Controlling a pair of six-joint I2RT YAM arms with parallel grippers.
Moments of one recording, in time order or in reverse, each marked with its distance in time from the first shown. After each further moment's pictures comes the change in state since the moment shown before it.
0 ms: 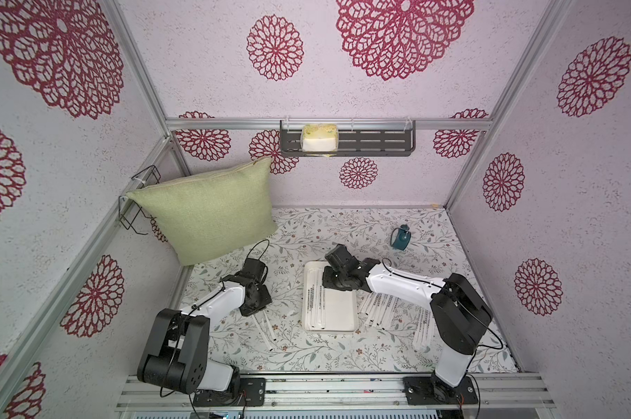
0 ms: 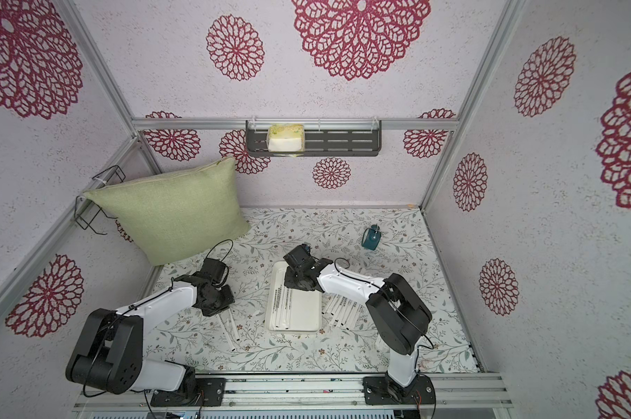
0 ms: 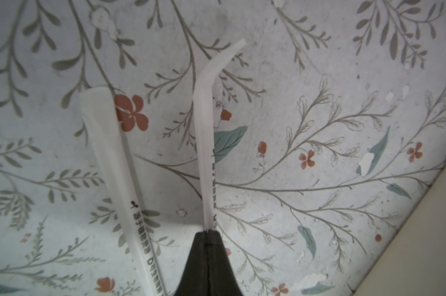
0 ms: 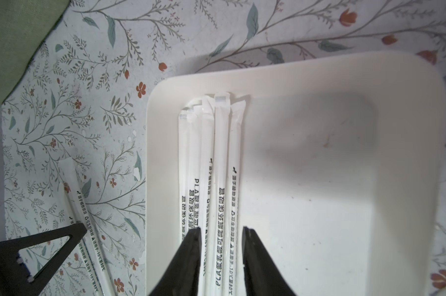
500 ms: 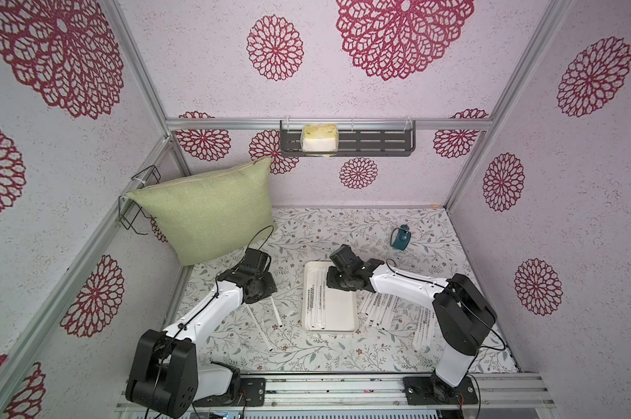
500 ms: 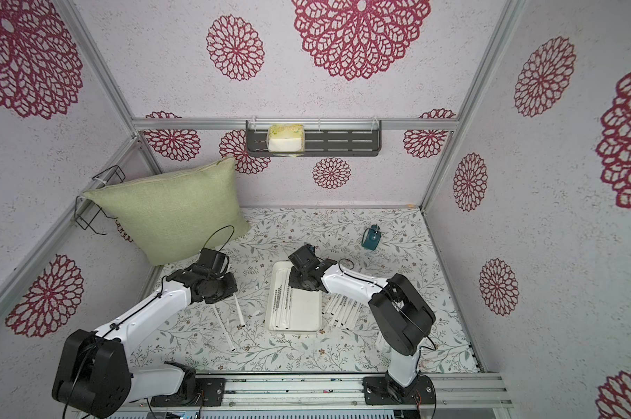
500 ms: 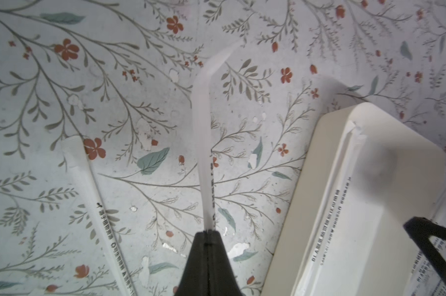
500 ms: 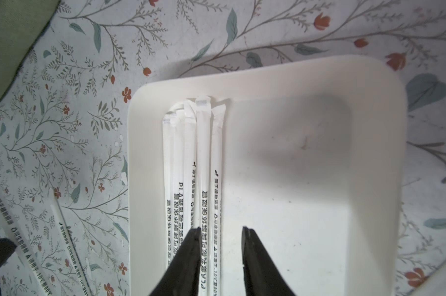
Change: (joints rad) left arm -0.074 -0.131 0.135 -0.047 0.013 0.008; right arm -0.032 -0.030 -0.041 0.015 -0.002 -0.008
